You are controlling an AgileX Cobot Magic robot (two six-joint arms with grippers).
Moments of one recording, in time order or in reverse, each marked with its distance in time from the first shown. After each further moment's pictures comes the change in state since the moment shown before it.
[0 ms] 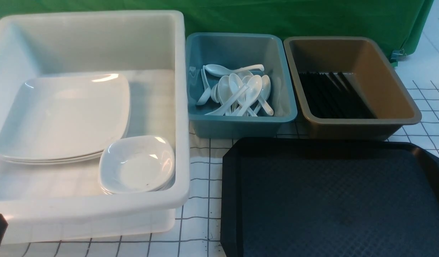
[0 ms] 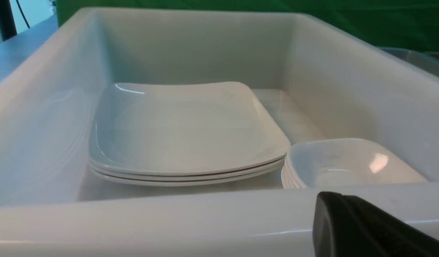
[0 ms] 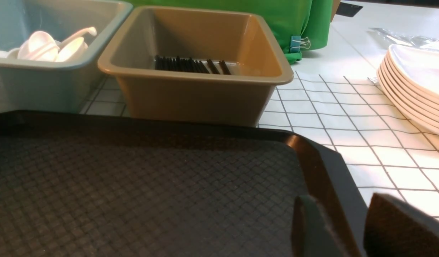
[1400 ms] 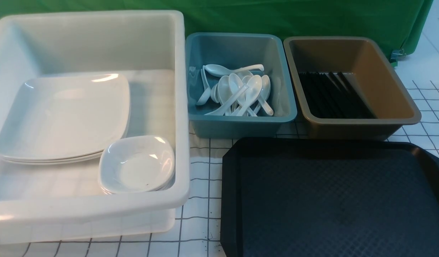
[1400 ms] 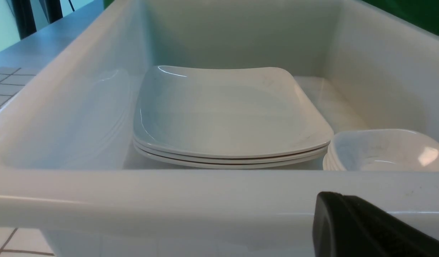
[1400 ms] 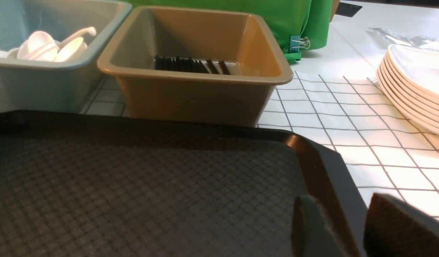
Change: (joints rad) right arm 0.000 0.000 0.000 0.000 0.001 0.000; left arm 0.099 0.000 0.005 0.029 0.035 -0.018
